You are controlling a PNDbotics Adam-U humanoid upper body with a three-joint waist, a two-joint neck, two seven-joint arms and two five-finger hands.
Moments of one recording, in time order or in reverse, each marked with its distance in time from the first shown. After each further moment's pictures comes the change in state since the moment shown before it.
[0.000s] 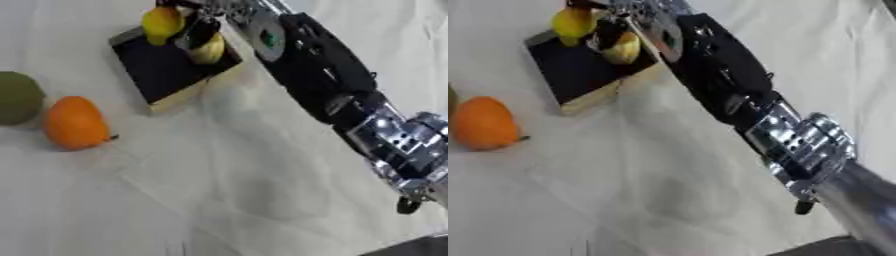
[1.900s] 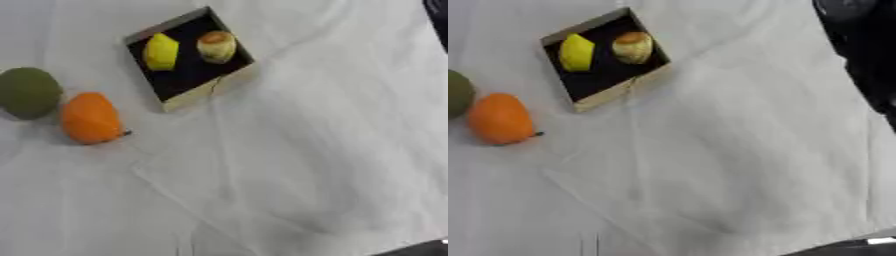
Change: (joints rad) left arm 0.326 0.342 0.031 -0.296 -0.554 -0.094 -0.677; right arm 0.190 -0.470 -0.150 -0.548 -0.279 0.214 -0.082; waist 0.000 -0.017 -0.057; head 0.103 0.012
